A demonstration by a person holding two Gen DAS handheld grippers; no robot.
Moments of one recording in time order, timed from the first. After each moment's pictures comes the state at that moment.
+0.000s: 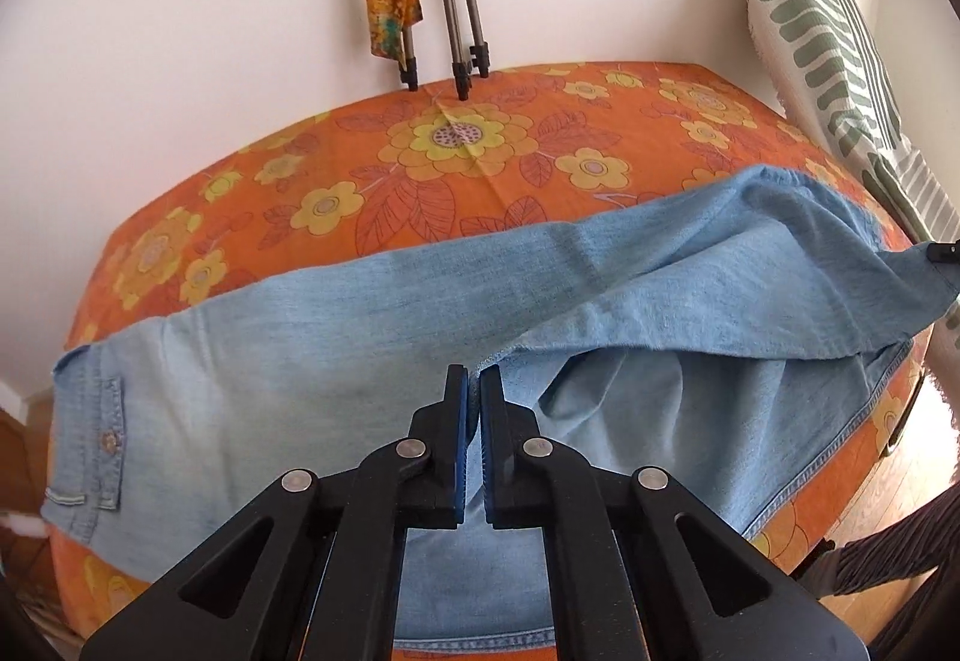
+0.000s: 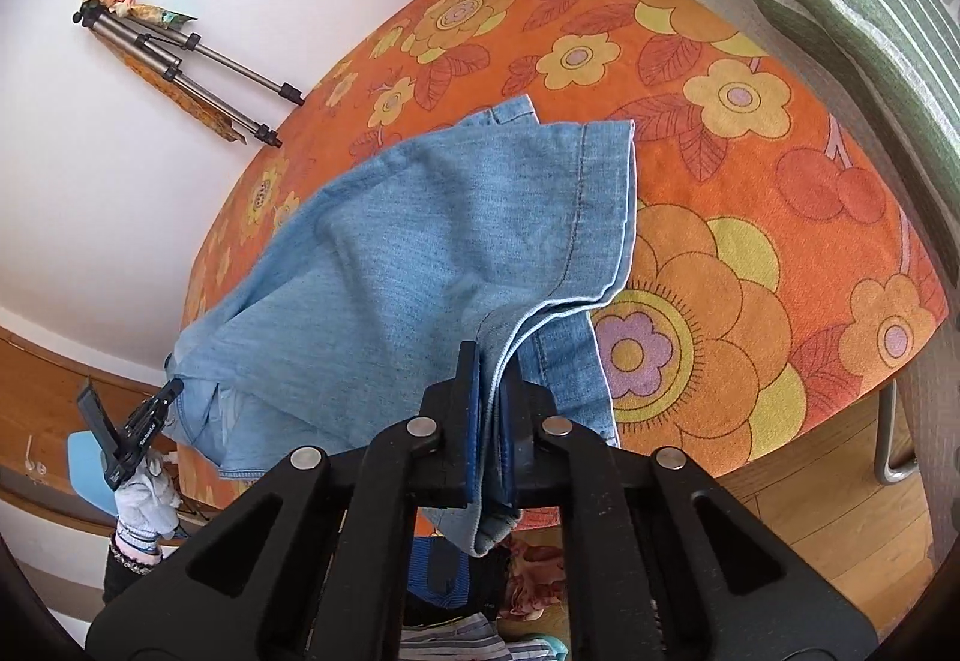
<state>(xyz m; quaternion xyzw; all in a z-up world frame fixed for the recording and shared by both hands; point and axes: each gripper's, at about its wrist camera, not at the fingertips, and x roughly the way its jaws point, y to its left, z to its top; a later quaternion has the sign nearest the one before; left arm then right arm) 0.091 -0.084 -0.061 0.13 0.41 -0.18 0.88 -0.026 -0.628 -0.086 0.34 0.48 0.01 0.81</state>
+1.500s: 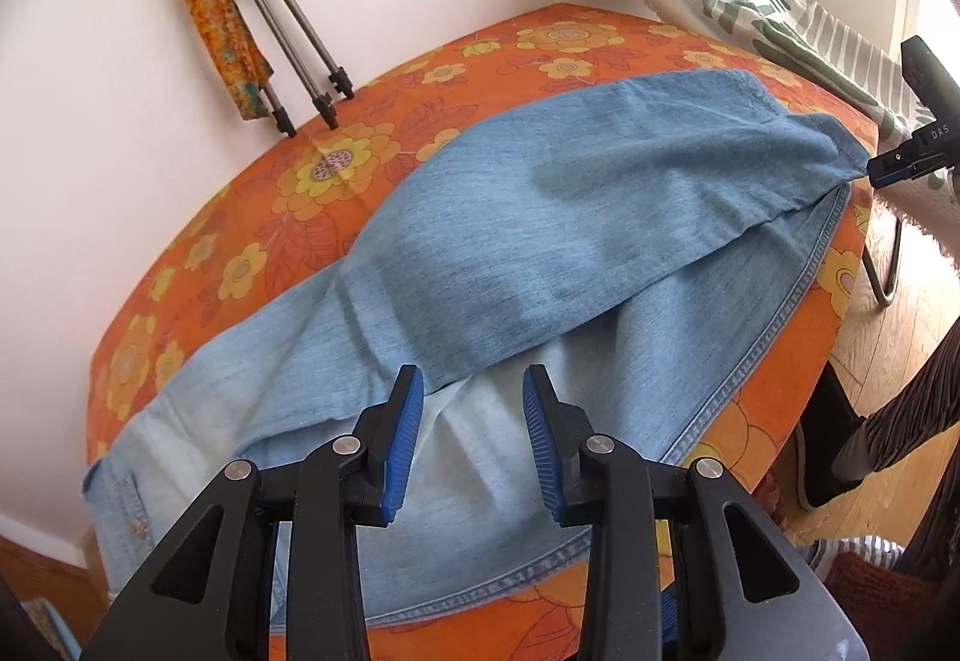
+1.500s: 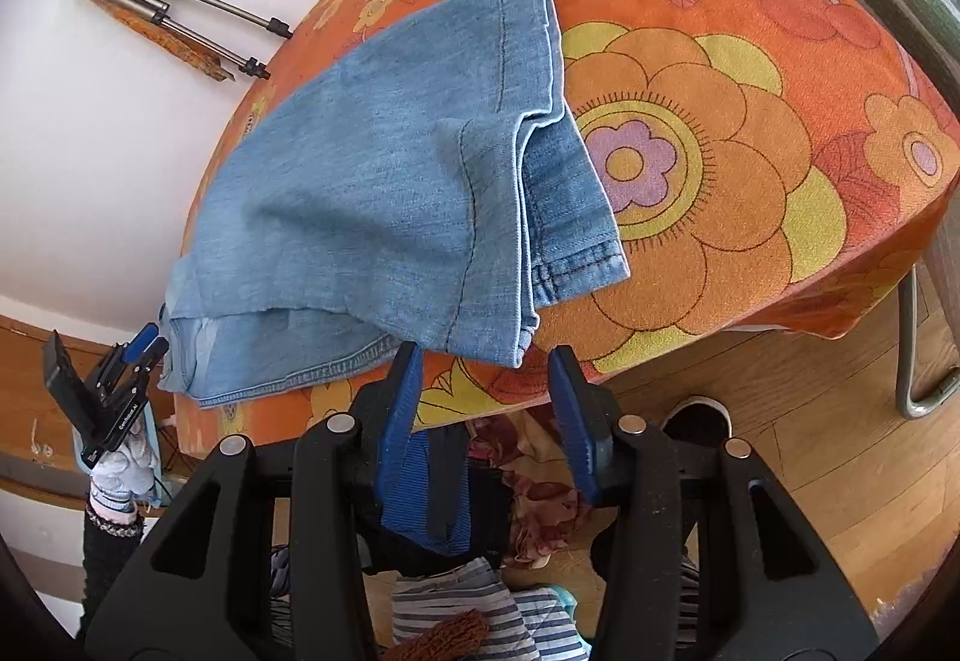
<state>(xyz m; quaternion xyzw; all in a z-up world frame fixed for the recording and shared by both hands) 0.042 -0.131 -0.065 0.27 0.40 -0.27 0.84 -0.080 -0.586 -0.130 0.34 0.53 0.01 0.78</state>
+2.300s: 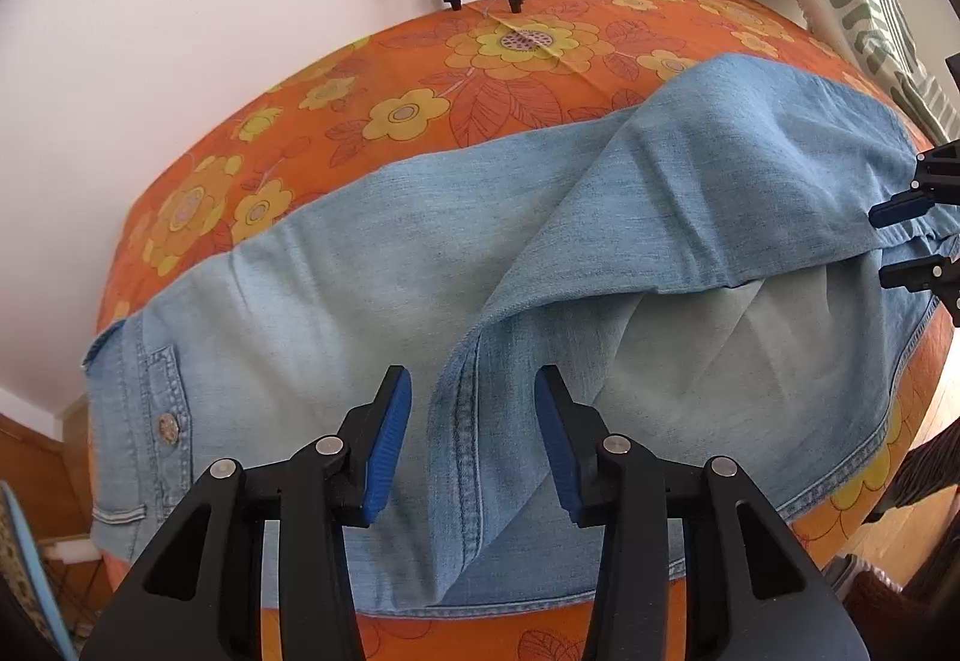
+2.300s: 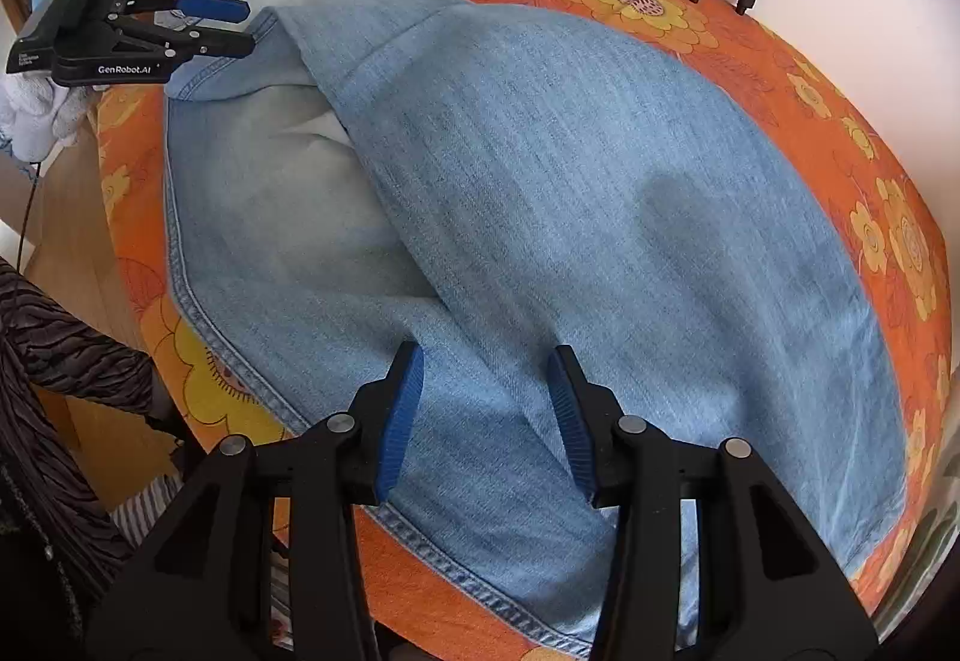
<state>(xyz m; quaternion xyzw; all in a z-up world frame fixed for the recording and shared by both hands) 0.116 -0.009 -0.096 0.20 0.47 -0.17 0.84 0.071 -0.278 -0.111 -0.17 0.53 0.24 0.79</state>
